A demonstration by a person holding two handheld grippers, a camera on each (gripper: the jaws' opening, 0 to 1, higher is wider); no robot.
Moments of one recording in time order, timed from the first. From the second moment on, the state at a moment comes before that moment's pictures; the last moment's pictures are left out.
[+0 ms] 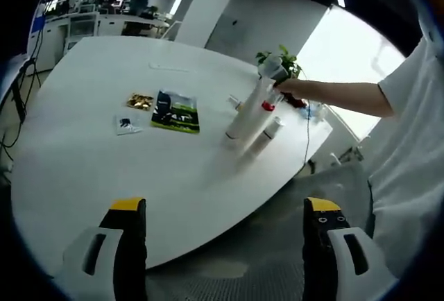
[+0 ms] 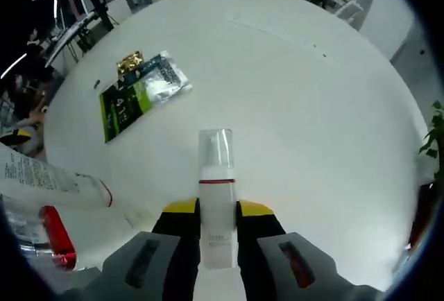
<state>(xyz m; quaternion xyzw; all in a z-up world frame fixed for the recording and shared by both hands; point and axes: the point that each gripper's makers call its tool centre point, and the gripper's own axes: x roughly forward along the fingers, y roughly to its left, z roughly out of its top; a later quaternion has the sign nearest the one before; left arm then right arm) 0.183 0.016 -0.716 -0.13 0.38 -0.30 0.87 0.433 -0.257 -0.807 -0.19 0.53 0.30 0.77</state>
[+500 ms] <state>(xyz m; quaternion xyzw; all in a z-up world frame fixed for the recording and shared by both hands) 0.180 0.008 -0.713 -0.12 0.38 -0.32 0.86 0.415 -0.271 -0.783 -0.16 0.51 0.29 0.80</state>
